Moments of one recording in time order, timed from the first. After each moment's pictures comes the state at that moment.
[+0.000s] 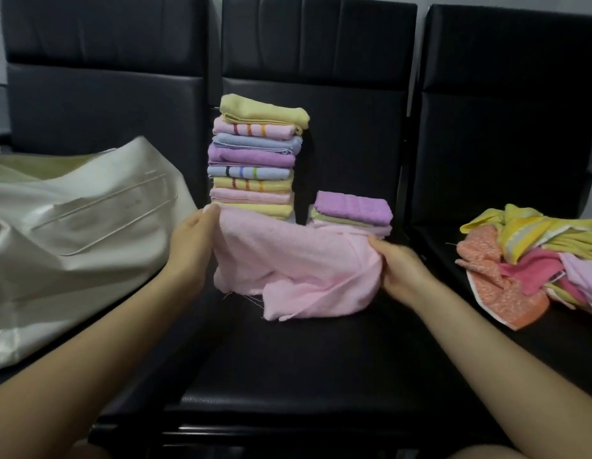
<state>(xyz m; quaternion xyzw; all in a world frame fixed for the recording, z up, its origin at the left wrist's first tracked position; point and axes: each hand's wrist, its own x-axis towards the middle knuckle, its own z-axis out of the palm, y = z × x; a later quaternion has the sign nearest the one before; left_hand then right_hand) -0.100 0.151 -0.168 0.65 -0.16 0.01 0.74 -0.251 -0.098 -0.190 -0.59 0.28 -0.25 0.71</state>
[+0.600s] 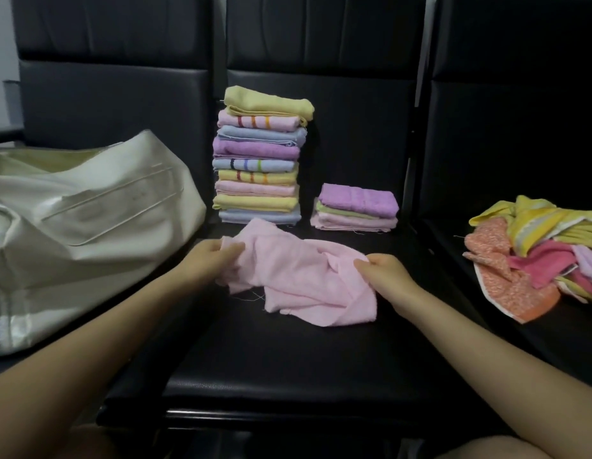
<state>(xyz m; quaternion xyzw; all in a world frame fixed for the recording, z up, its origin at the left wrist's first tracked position) -0.093 0.166 -0.199 0.78 -0.23 -0.14 0.57 -0.255 -0.082 -0.212 -0.81 0.30 -0.18 0.48</state>
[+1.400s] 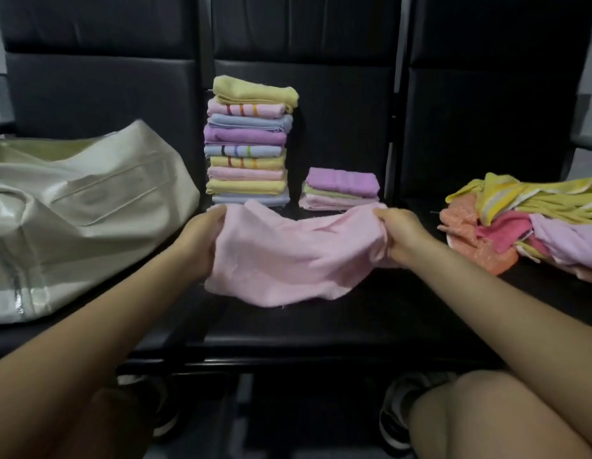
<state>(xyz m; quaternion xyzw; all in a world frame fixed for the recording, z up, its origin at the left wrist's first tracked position) -0.150 0.165 -0.165 0.62 -0.13 -0.23 0.74 -0.298 -0.065 -0.152 -0.62 0.35 -0.28 0.65</state>
